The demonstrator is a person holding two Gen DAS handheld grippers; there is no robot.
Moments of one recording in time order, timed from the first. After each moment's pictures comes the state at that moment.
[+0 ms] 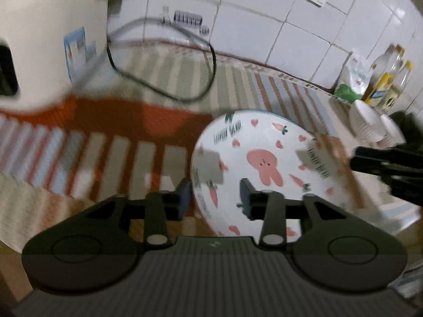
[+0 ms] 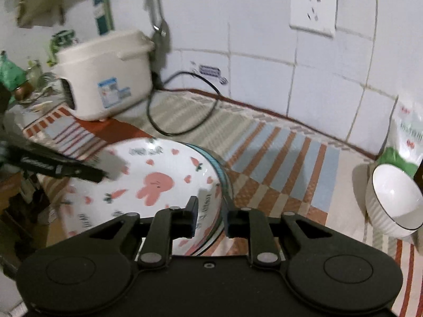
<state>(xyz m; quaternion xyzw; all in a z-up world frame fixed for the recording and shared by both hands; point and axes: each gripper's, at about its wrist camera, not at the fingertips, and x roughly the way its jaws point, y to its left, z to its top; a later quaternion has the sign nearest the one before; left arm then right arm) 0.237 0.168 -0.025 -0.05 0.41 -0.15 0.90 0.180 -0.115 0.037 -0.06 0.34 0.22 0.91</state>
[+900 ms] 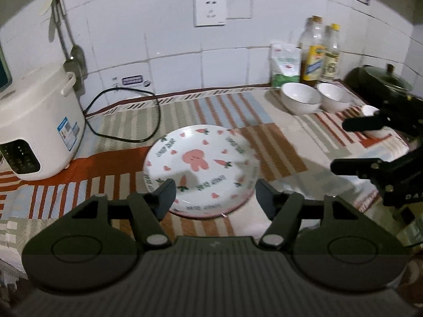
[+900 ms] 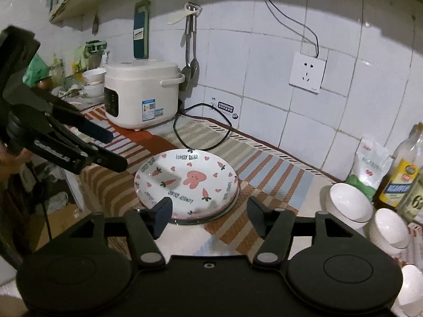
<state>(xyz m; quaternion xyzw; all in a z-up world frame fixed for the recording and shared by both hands) 0.109 0.105 0.067 0.09 0.34 -0.21 0.91 0.039 -0.130 0.103 -0.11 0.27 0.21 0.93</state>
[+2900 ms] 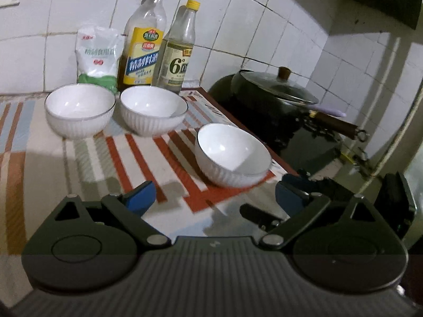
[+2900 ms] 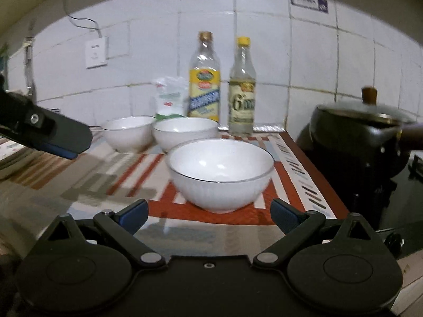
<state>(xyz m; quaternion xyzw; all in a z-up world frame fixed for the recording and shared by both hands) 0.129 -0.237 -0.032 -0.02 0.31 -0.43 0.85 0.013 -0.434 -0.051 0.01 0.21 -0.05 0.98</state>
